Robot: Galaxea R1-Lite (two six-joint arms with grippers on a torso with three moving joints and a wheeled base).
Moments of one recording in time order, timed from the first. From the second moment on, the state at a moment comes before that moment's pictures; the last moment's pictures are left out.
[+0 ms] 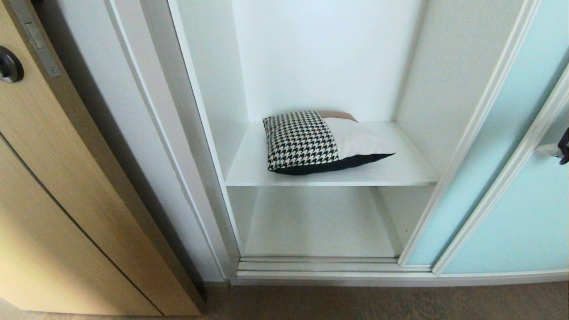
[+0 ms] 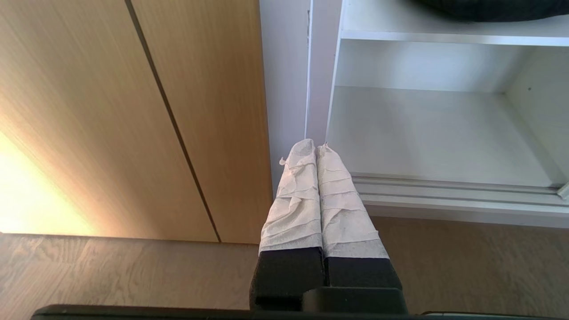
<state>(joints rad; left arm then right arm) 0.02 0.00 0.00 0.00 0.00 -0.01 -0.64 2.19 -1.93 0.21 0.66 0.33</state>
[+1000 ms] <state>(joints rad) 0.02 0.00 0.00 0.00 0.00 -0.01 -0.59 2.18 -1.87 0.16 0.66 0.32</state>
